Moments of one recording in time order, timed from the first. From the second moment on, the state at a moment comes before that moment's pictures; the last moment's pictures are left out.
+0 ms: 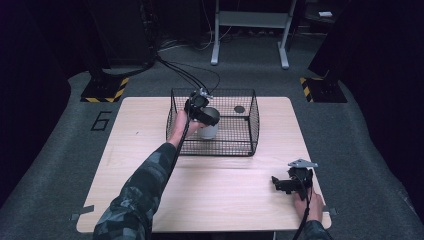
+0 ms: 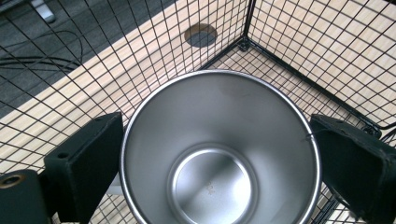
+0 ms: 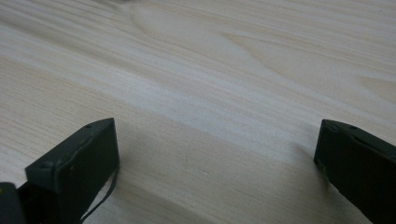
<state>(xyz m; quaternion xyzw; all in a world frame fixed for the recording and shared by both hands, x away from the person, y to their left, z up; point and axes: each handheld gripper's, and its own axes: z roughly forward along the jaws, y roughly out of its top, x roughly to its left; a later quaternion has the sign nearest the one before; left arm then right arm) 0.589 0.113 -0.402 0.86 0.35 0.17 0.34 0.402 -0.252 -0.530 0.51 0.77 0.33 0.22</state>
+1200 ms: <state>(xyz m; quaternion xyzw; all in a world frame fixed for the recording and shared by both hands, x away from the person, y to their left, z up) 0.590 0.109 -0.414 0.88 0.34 0.15 0.30 0.402 -0.252 -0.530 0.51 0.77 0.33 0.22</state>
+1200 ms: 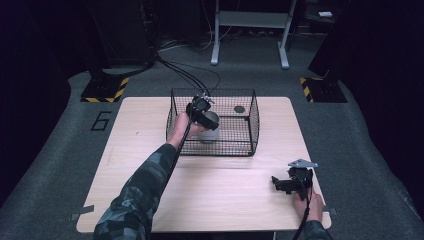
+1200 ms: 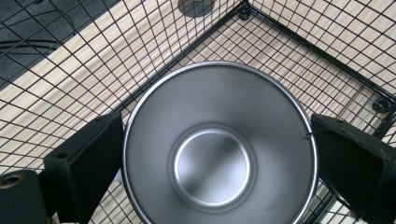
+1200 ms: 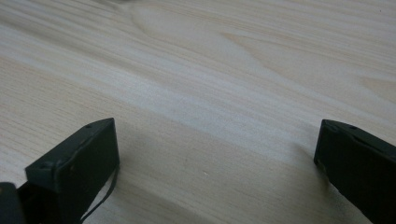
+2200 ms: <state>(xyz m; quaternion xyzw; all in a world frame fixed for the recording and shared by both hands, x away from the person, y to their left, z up) 0.553 0.128 -0.375 0.85 0.34 0.17 0.36 0.402 -0.252 -0.530 0.51 0.77 0.33 0.21</state>
